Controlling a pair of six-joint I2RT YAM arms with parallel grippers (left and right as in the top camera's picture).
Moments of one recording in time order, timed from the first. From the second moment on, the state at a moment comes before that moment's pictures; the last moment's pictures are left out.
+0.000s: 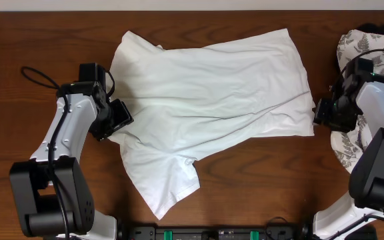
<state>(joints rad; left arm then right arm) 0.07 1.68 1.14 -0.95 0.11 -0.46 -0.27 1.85 1.27 -0.98 -0.04 0.09</state>
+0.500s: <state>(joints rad) 0.07 1.68 1.14 -0.95 0.12 -0.46 -0.28 1.85 1.23 -0.85 -0.24 -0.12</state>
